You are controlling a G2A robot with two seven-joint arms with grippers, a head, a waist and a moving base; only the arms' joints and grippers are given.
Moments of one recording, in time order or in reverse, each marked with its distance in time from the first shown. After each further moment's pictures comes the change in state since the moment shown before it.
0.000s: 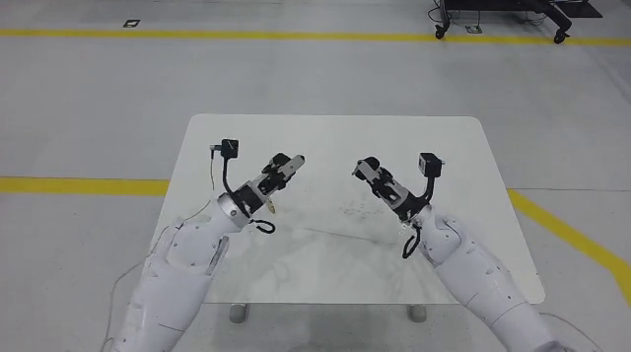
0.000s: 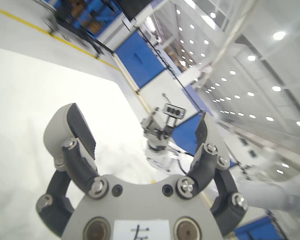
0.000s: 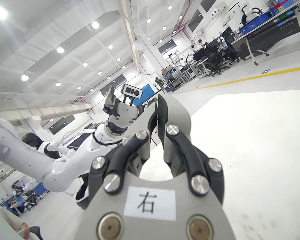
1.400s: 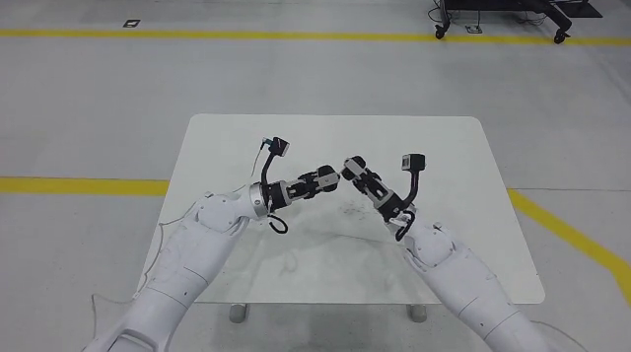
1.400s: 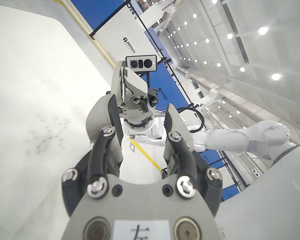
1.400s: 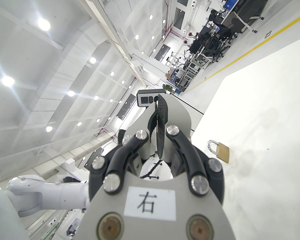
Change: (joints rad) left arm -0.274 -0.055 0.207 0.439 -0.209 -0.300 -0.334; right arm -0.052 -0.024 -0.027 -0.126 0.418 0.272 0.255
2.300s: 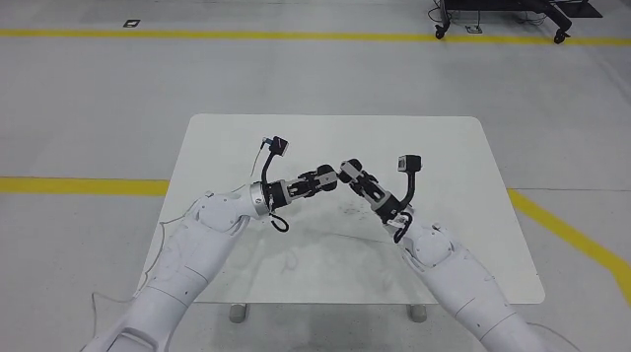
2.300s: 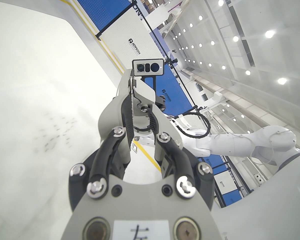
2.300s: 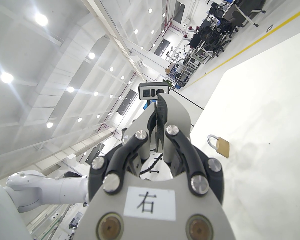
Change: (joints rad) left arm -0.009 -0.001 0.009 0.015 0.032 0.017 0.030; right arm -0.014 -0.027 0.036 0.011 -0.018 0.000 0.059
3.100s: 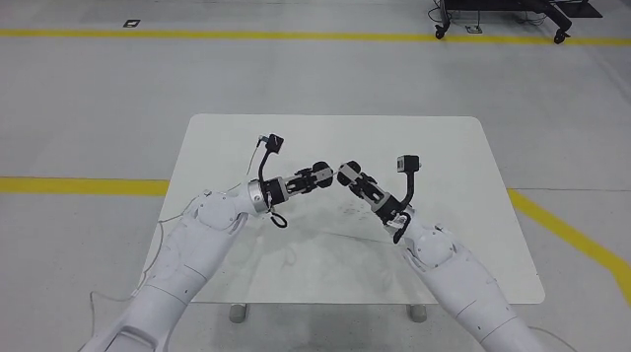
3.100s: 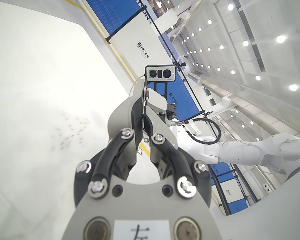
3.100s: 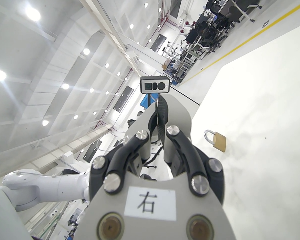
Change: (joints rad) left arm -0.006 0.003 -0.012 0.015 0.050 0.025 0.051; right arm -0.027 -0.009 0.044 -0.030 -0.026 0.044 0.057
